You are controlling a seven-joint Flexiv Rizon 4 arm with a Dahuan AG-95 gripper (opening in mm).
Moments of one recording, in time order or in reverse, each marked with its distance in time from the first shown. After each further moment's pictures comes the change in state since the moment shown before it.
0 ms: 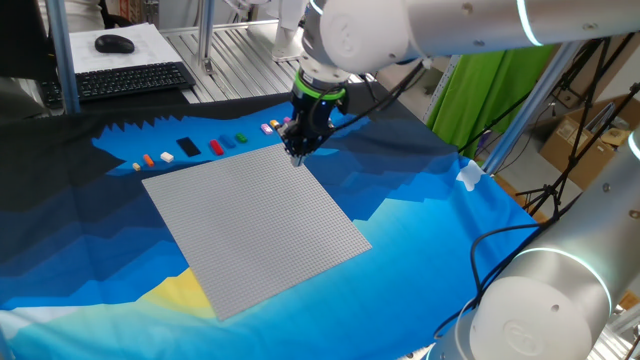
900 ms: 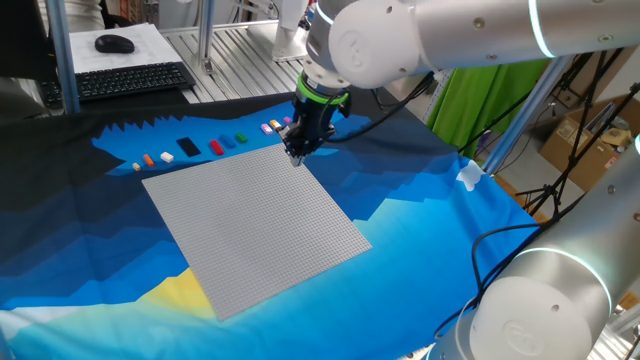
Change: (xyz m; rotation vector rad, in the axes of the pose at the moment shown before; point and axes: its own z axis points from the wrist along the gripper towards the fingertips) arm 0.002 0.000 -0.001 0.005 -0.021 -0.045
